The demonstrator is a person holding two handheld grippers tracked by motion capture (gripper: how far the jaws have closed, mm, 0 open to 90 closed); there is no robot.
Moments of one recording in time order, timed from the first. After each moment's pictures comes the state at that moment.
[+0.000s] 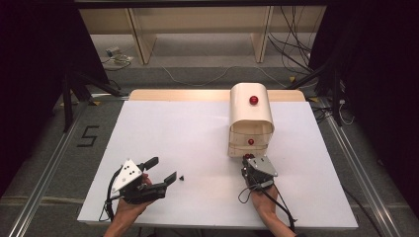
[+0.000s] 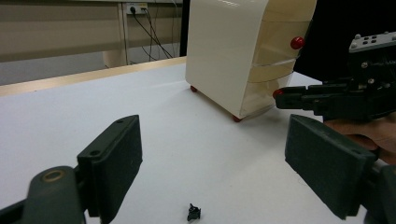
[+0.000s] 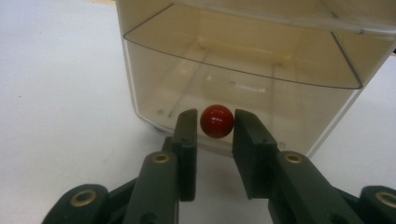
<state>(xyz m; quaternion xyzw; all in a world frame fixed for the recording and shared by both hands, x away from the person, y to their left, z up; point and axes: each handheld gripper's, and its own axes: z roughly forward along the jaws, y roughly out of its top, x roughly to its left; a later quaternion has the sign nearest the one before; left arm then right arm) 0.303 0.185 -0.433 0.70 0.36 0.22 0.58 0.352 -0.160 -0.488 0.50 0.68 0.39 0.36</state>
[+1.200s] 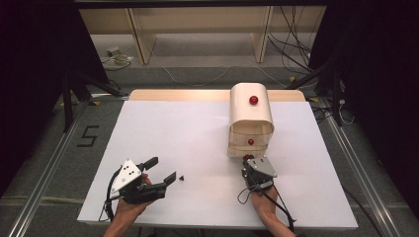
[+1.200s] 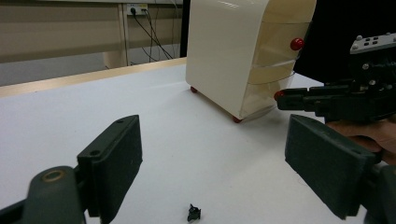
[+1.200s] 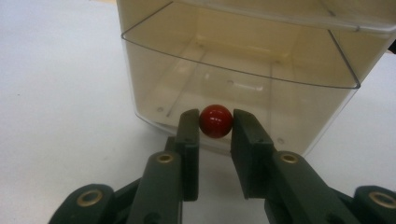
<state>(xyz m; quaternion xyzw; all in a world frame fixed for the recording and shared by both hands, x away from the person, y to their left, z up) 0.303 0.186 -0.433 0.70 0.36 0.22 0.58 0.349 -0.158 -0.487 0.50 0.68 0.39 0.37</state>
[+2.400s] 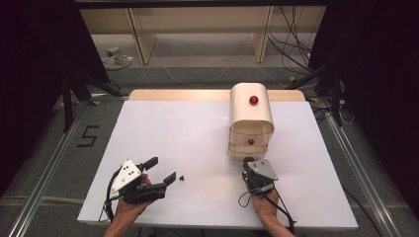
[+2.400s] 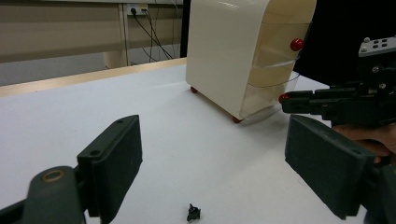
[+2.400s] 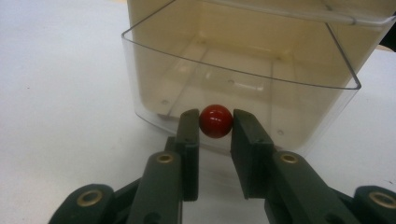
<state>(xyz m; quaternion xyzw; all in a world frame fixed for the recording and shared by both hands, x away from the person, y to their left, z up) 0.302 0.186 -0.433 0.70 0.36 0.22 0.58 0.340 -0.159 -0.486 0.50 0.68 0.39 0.36</state>
